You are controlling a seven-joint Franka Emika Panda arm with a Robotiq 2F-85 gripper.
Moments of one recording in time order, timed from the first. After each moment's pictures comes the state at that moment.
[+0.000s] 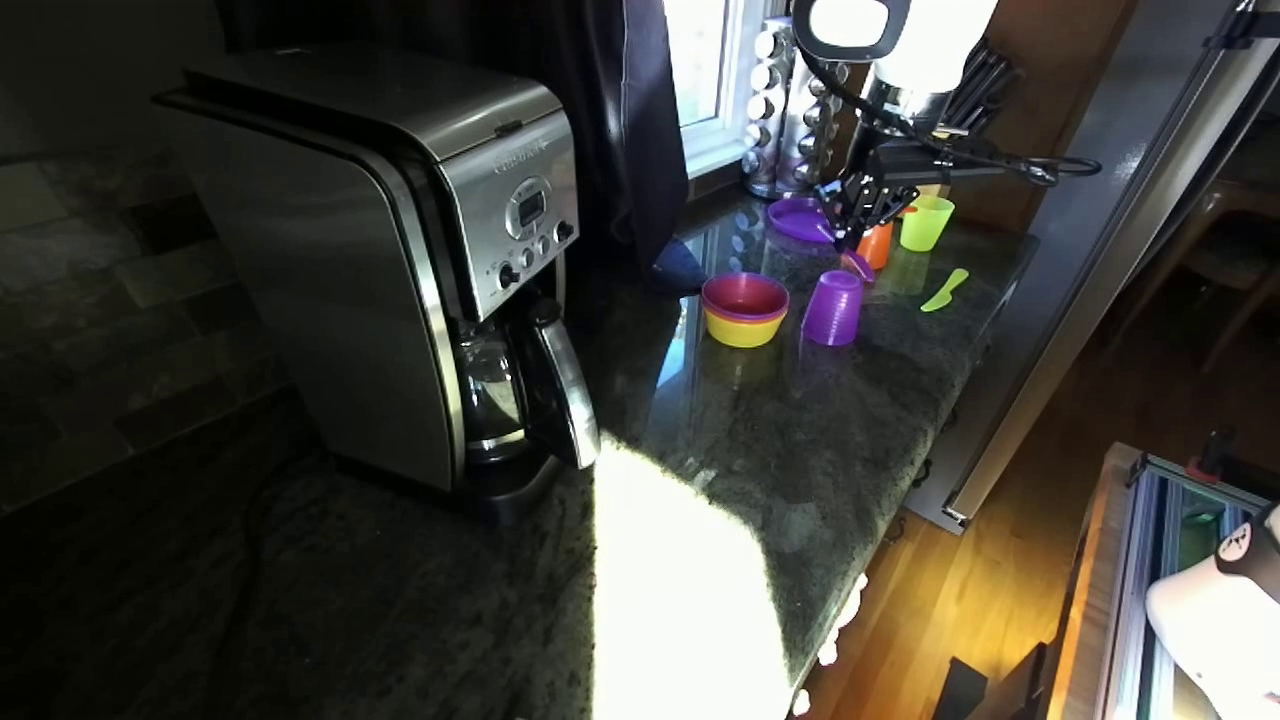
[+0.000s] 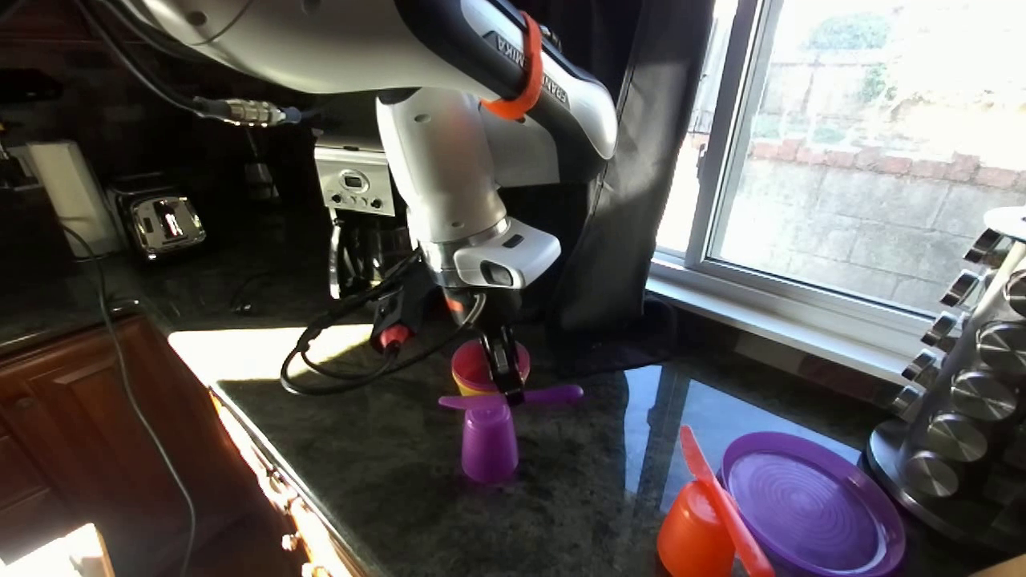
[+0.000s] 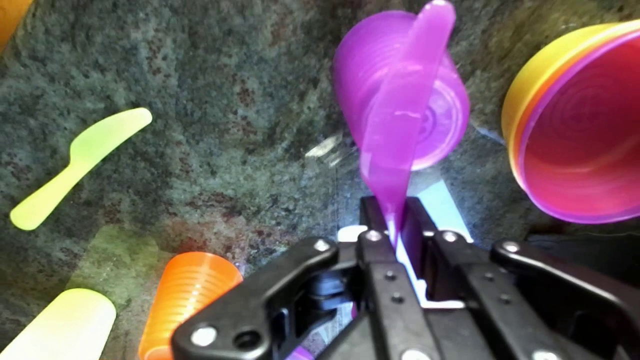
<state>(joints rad) -0.92 0.42 0.92 -1.84 2.50 4.06 -2.18</state>
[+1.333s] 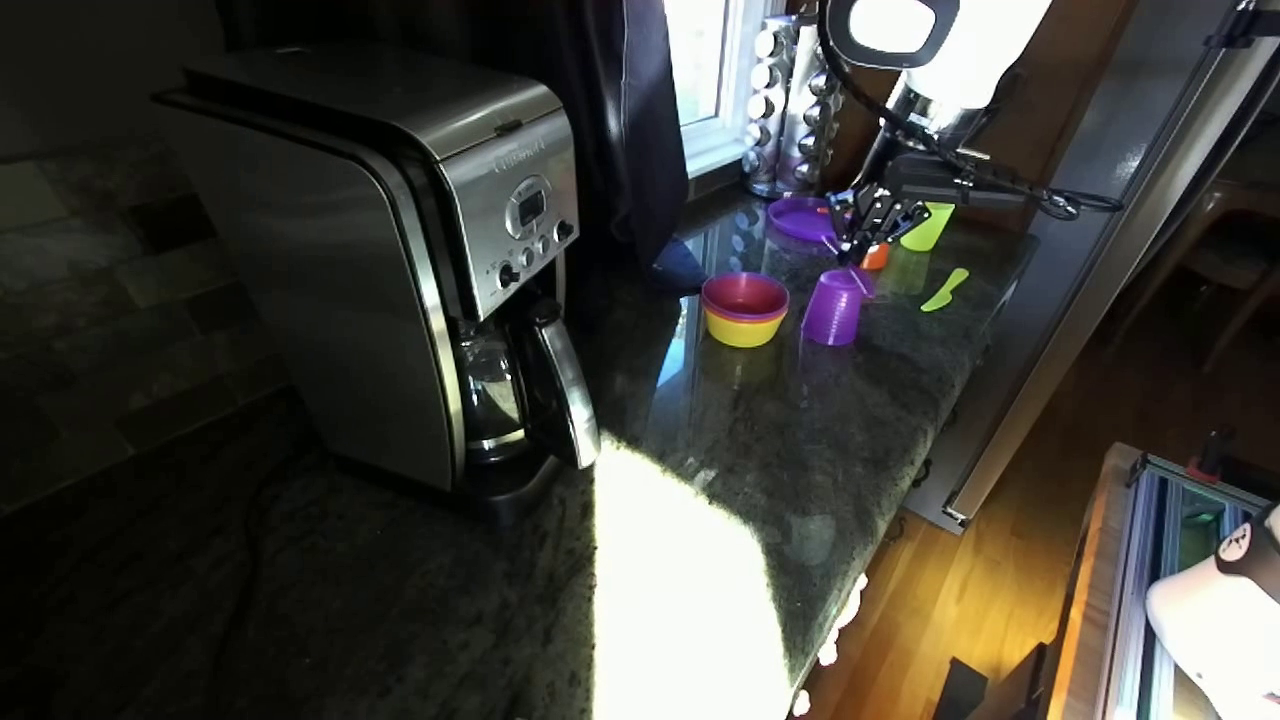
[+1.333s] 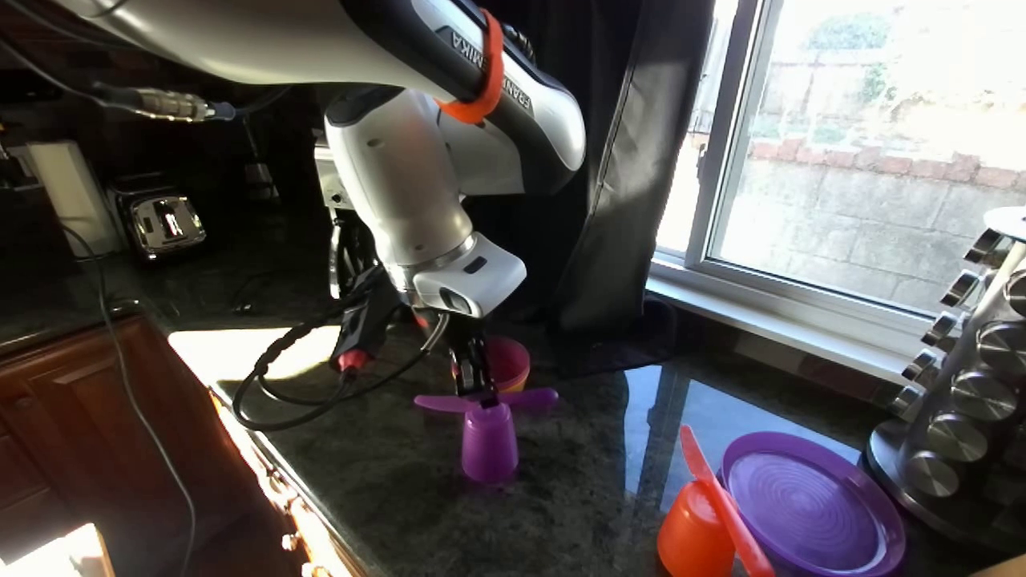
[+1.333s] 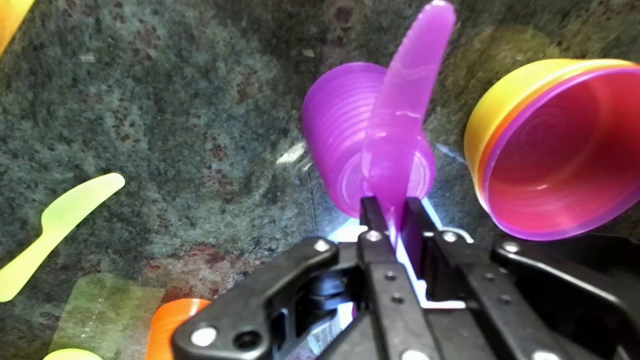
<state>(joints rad) -1.20 0.38 1.20 -2.02 2.50 3.93 -2.06</state>
